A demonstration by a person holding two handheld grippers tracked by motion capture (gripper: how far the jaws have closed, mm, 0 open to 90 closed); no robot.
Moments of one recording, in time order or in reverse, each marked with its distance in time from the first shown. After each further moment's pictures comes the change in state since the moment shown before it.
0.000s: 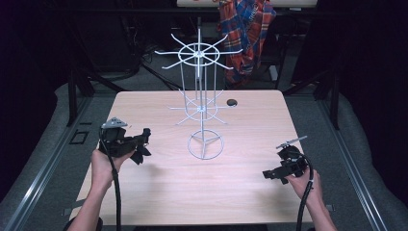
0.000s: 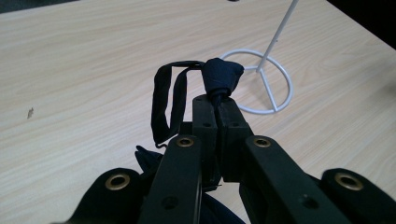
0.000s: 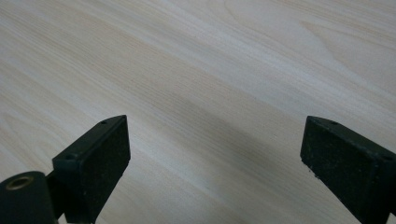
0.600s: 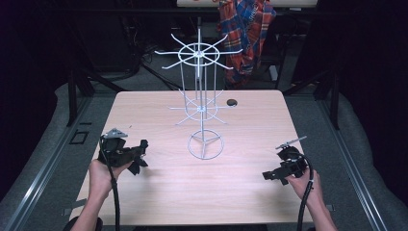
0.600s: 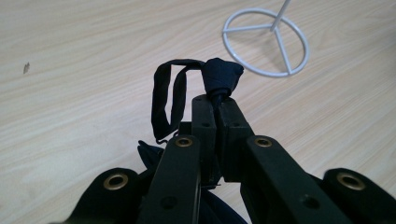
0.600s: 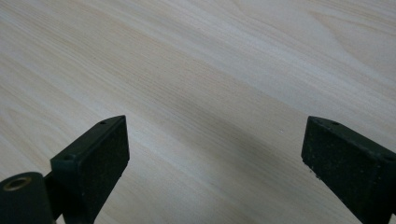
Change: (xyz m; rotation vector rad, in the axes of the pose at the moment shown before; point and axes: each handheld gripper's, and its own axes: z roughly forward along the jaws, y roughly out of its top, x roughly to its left) left arm 0.000 -0.029 0.004 0.087 0.023 -0.017; right arm -0.001 0.000 0.001 0.044 0.019 -0.007
